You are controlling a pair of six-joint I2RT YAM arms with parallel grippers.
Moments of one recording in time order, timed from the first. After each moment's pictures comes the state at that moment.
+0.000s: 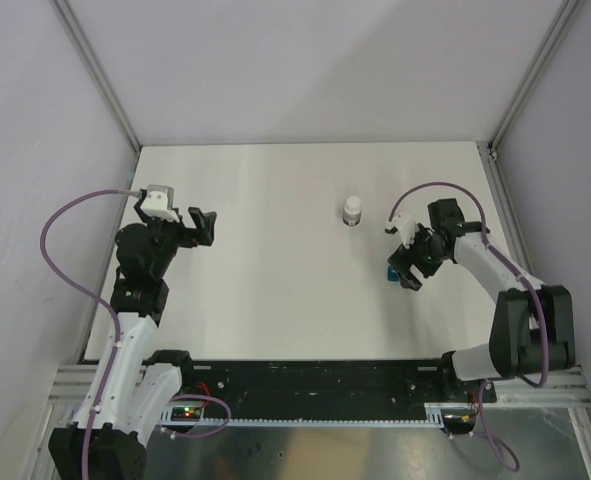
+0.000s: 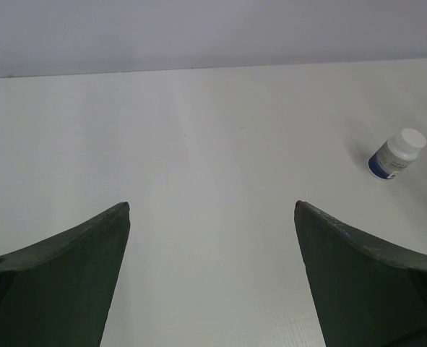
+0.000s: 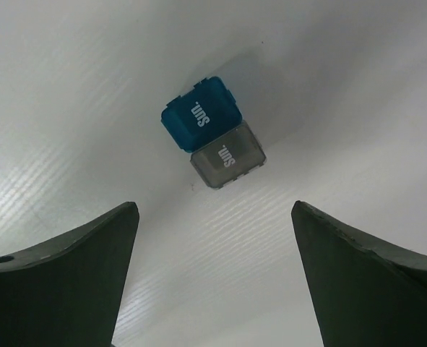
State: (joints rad) left arm -0.01 0.75 0.62 0.04 0.22 -0.09; right arm 0.11 1.38 0.89 -0.70 -0.33 -0.70
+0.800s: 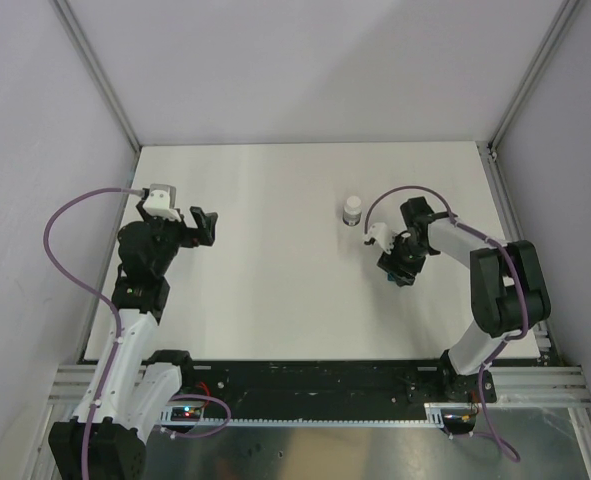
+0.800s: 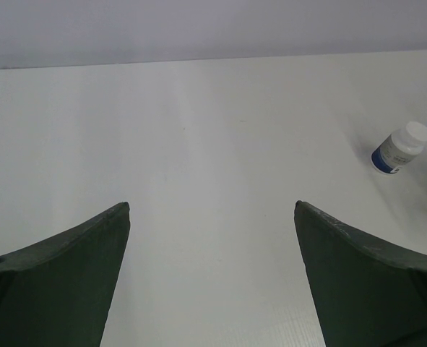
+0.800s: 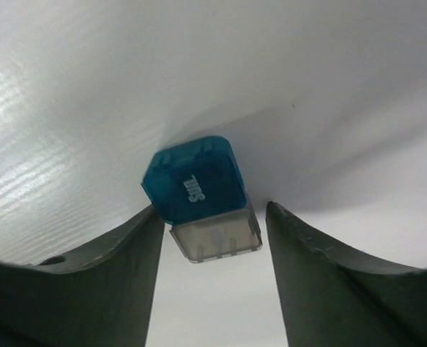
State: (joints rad) left arm -0.01 0.78 0.62 0.04 0.23 -0.09; right arm 0.21 1.67 0.99 -0.68 -0.25 -0.88
